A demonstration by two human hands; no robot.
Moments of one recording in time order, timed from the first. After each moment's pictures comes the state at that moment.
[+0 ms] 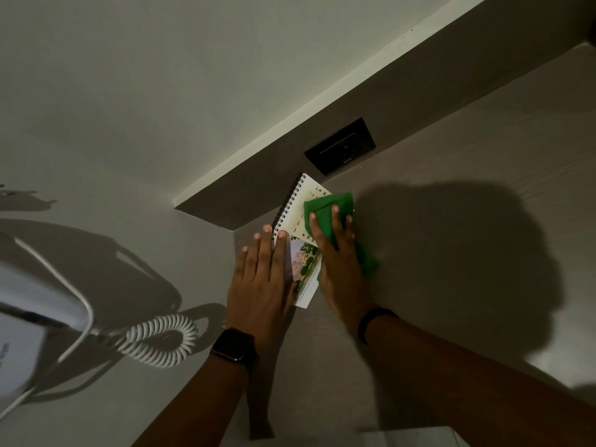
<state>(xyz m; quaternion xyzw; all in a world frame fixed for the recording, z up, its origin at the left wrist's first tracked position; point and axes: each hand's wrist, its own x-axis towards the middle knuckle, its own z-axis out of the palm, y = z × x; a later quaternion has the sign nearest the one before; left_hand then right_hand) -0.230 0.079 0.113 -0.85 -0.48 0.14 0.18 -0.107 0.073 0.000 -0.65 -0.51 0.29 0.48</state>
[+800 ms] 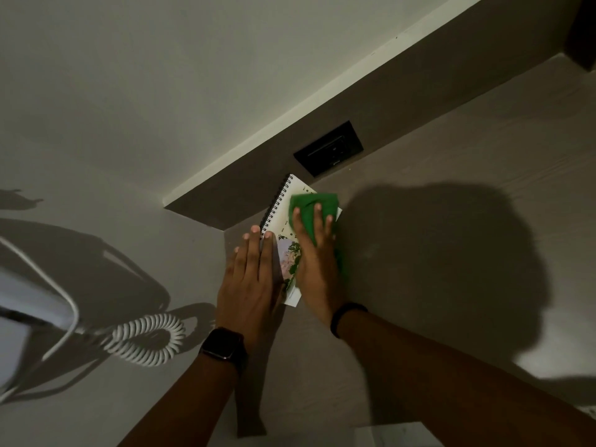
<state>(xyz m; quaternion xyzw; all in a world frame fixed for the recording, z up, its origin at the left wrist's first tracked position) -0.223 0.075 0.116 -0.85 -0.48 0.14 0.17 -0.118 0.083 0.010 -0.65 -0.49 0.32 0.48</state>
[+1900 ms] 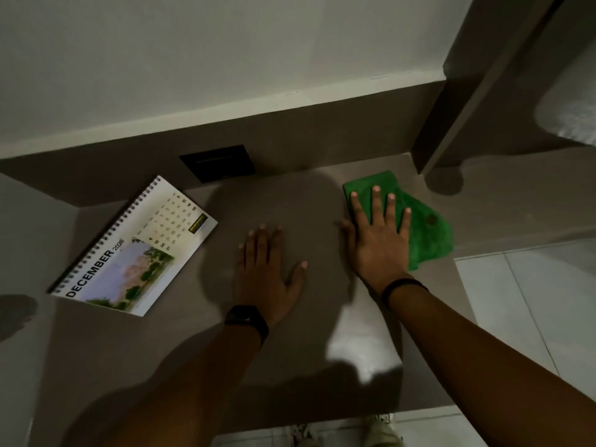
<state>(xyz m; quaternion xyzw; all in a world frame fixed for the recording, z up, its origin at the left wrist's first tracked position) 0.007 0.049 -0.028 -0.80 -0.60 -0.04 -0.10 0.245 0.049 -0.020 -0.80 -0.59 0.09 0.07</state>
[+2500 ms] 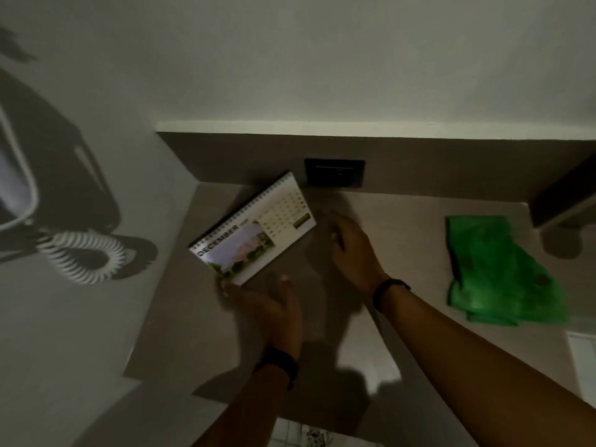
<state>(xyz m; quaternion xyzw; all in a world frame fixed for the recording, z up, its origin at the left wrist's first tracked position) -0.090 0.000 -0.008 -0.38 -0.78 -0.46 -0.20 0.062 0.105 0.035 -0.59 -0.63 0.41 0.29</state>
